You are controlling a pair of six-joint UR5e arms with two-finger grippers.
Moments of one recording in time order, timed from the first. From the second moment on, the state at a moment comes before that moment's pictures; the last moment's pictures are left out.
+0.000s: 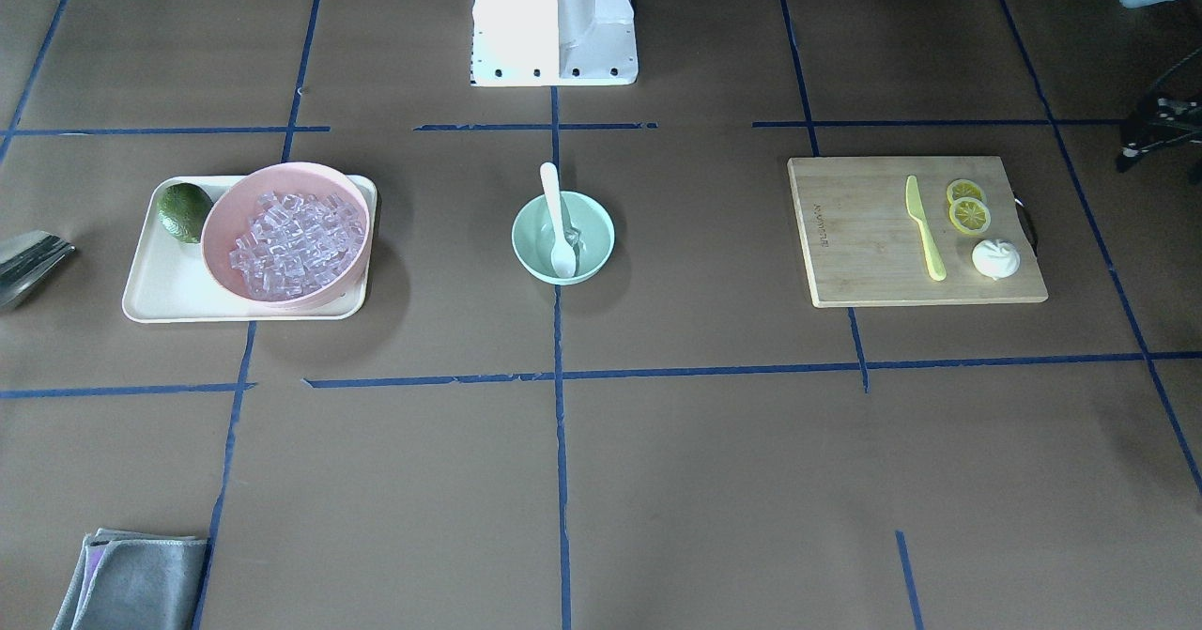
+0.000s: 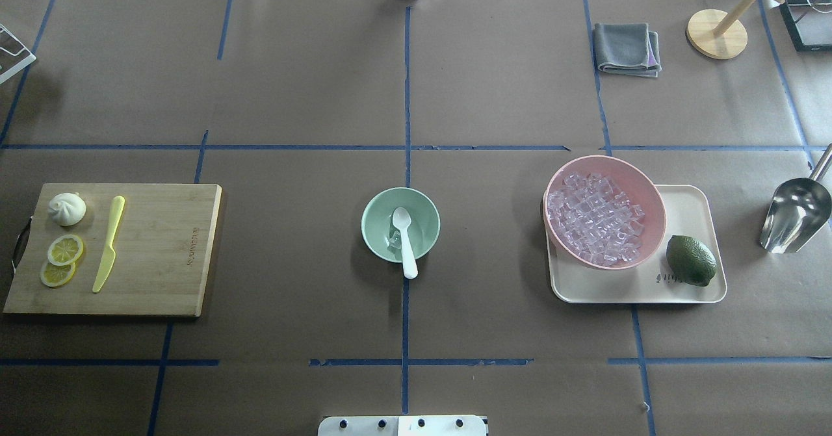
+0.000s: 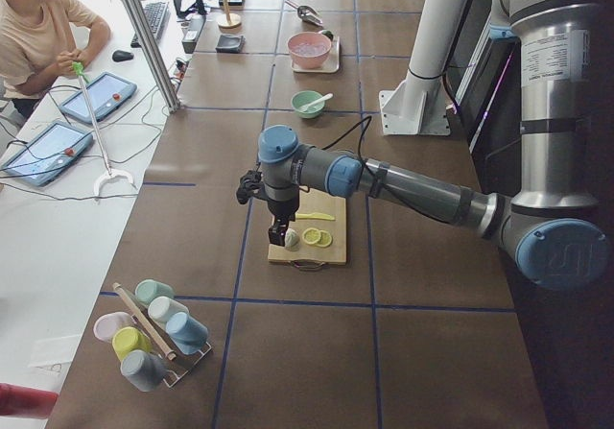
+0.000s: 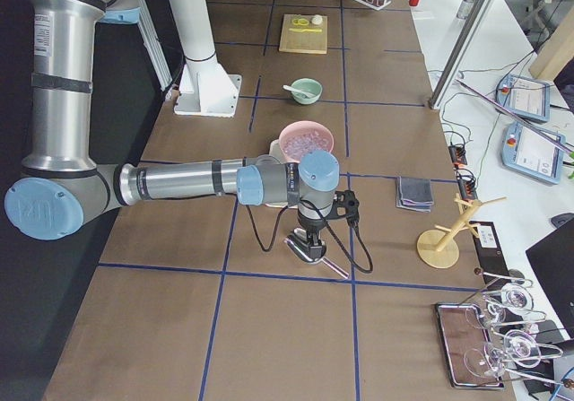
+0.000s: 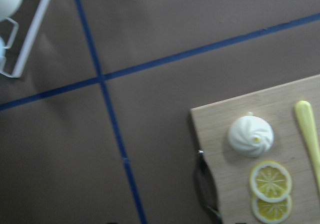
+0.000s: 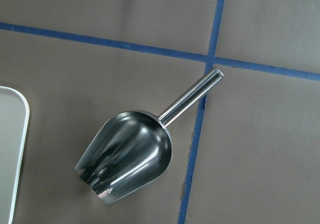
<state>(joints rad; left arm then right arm) -1.50 -1.55 -1.79 -1.41 -2.34 0.11 1.49 -1.68 1.76 -1.59 2.35 -0.07</state>
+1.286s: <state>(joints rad) -1.52 -1.50 -1.74 -1.42 -2.35 0.00 1.50 -1.63 1.75 -1.75 2.40 -0.15</state>
